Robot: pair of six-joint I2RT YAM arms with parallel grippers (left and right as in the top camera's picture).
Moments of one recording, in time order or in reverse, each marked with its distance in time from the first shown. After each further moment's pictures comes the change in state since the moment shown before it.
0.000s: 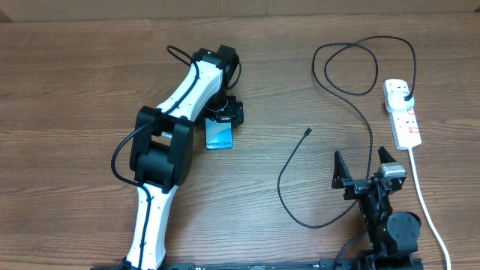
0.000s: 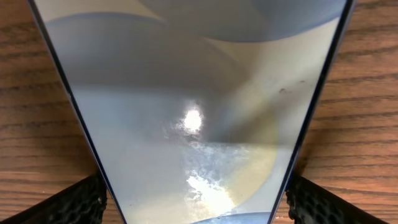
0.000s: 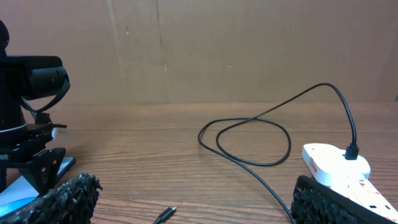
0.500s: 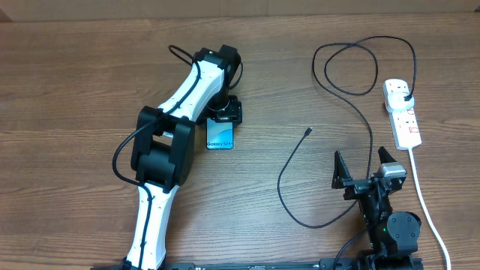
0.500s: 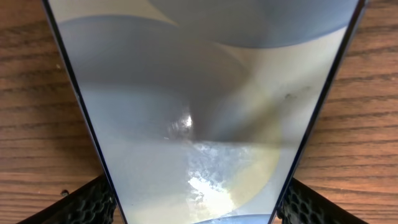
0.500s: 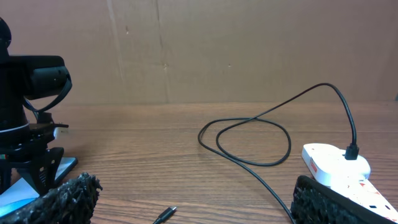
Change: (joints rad) left arm -0.002 0.008 0.021 -0.016 -0.003 0.000; right arm 0.000 0.000 0.000 0.000 0.000 0.000
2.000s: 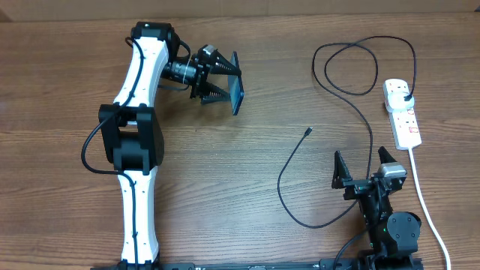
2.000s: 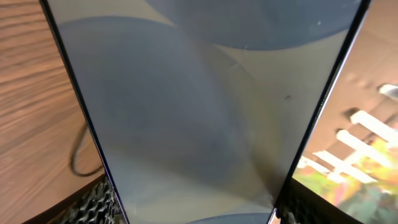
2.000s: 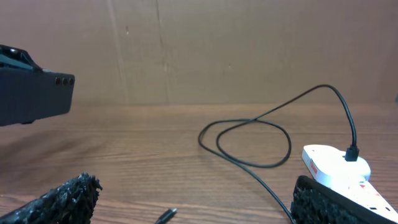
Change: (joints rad) left arm 0.280 0.129 0.358 -0.423 1.280 0.337; right arm 0.000 0.000 0.000 0.012 -0.010 0.005
